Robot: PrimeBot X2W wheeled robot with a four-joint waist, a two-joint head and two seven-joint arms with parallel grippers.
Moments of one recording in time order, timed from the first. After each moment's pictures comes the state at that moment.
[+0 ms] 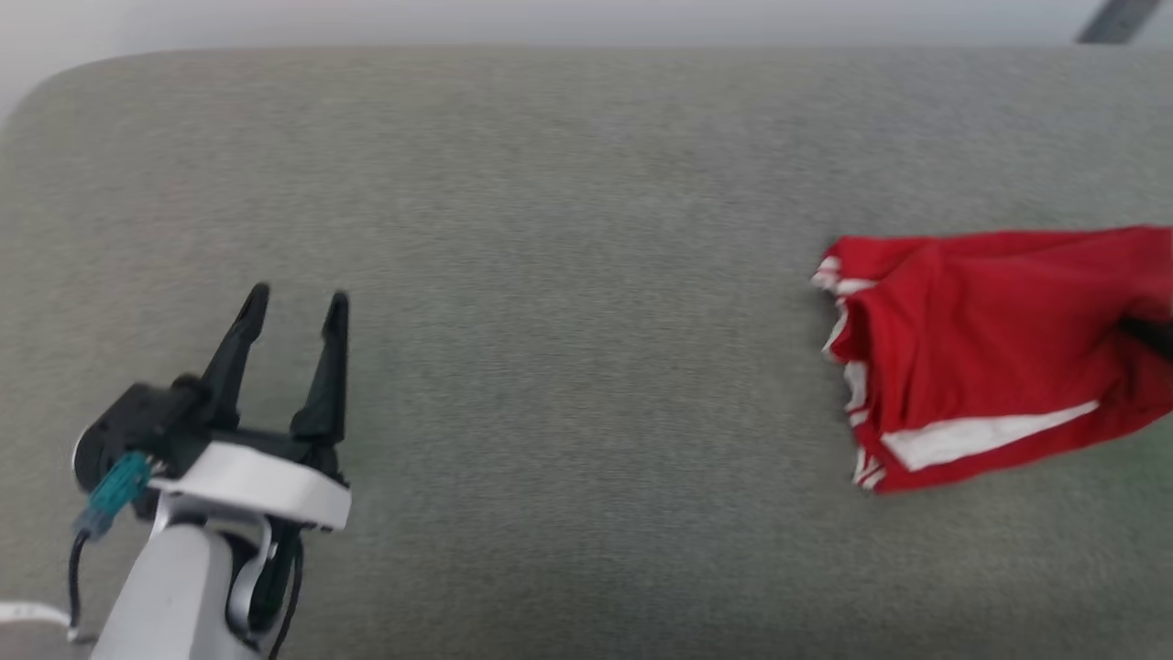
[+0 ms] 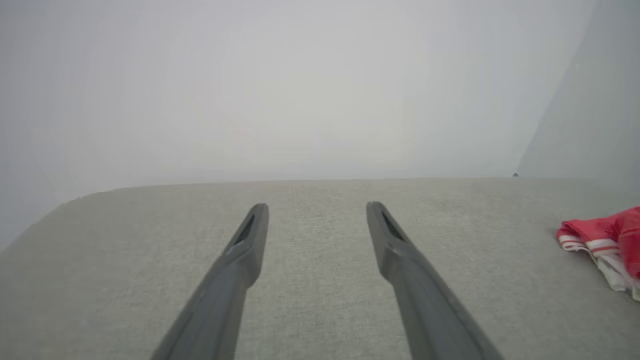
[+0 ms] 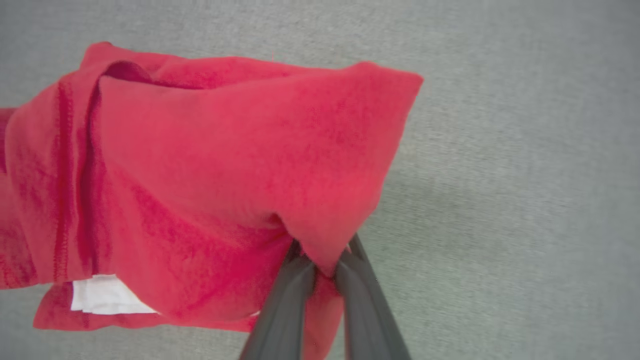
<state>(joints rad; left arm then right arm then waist) -0.26 0.28 -0.14 0.20 -0.37 -0.13 -0.26 -0.63 -0.83 0.48 0.45 0.95 0.13 0.62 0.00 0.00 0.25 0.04</state>
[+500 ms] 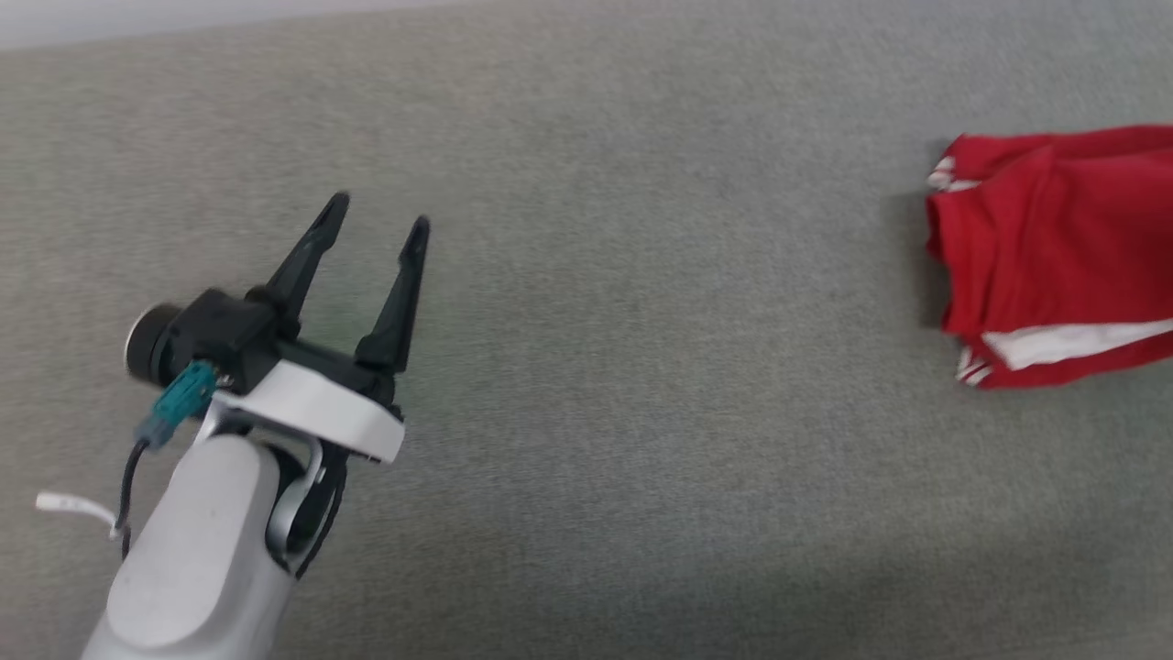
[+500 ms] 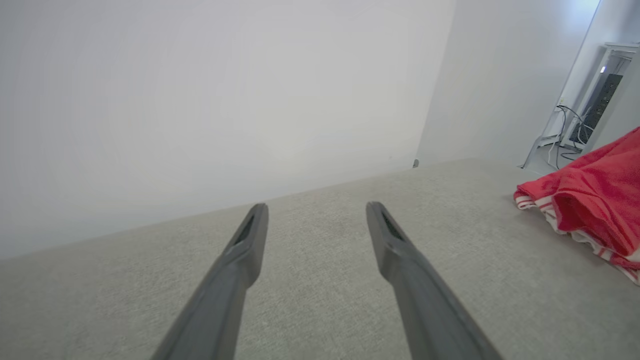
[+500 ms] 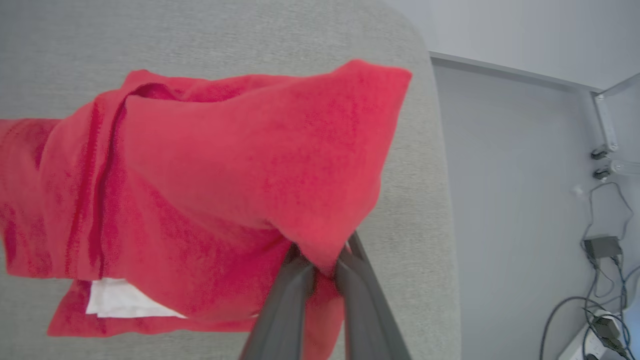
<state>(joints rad) -0.45 0.33 -0.33 0.24 -0.38 -0.13 -0.26 -0.73 -0.90 0.44 0.54 0.84 0.13 0.48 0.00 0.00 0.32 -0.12</state>
